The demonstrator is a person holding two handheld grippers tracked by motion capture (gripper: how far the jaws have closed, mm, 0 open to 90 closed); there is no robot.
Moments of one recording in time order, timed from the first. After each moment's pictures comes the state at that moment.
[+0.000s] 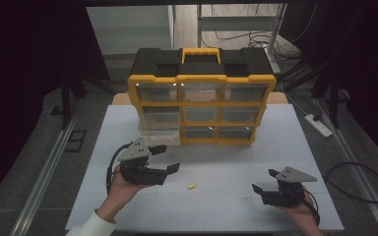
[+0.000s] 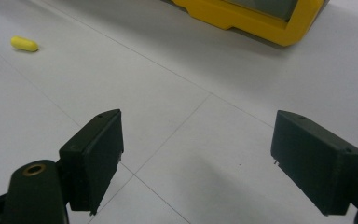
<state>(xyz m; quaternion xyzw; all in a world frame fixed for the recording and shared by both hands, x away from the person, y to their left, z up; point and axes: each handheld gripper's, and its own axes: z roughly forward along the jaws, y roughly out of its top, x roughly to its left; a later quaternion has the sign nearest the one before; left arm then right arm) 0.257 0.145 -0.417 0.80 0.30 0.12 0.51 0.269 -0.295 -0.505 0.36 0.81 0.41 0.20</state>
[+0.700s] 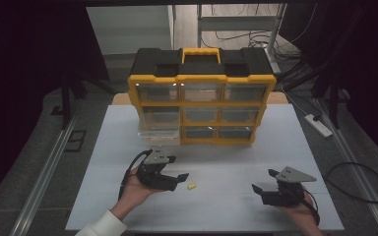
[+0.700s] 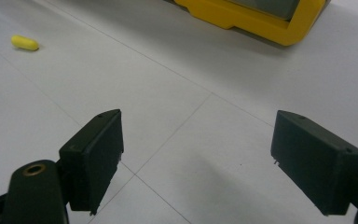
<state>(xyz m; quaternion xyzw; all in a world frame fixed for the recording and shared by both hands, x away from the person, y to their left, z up) 0.278 0.115 -0.463 0.85 0.30 0.09 0.43 0.270 -0.295 -0.506 0.36 0.81 0.41 0.20</state>
